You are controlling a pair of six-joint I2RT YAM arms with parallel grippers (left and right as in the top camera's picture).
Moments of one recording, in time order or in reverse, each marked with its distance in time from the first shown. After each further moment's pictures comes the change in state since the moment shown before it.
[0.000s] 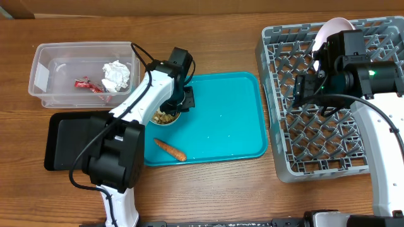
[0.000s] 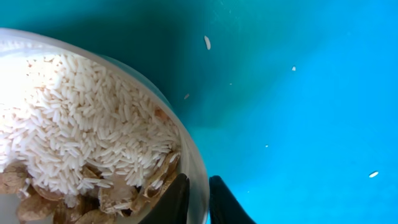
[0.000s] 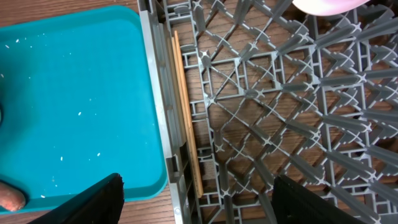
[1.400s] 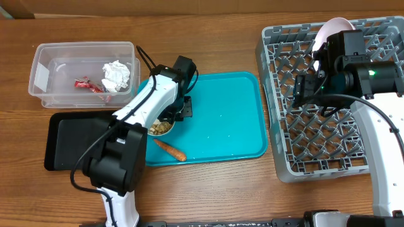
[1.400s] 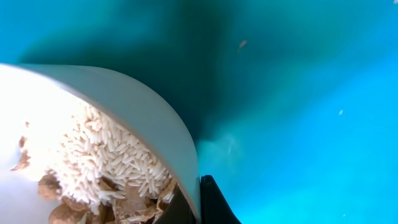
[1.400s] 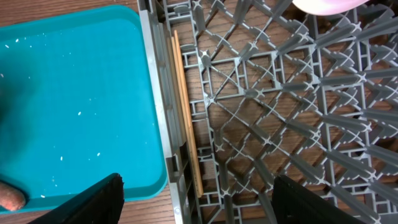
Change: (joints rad) left arm -0.031 -0.020 -0.048 -0.087 -0.119 0.015; right arm 0.000 0.000 0.000 -0.001 0.000 0.000
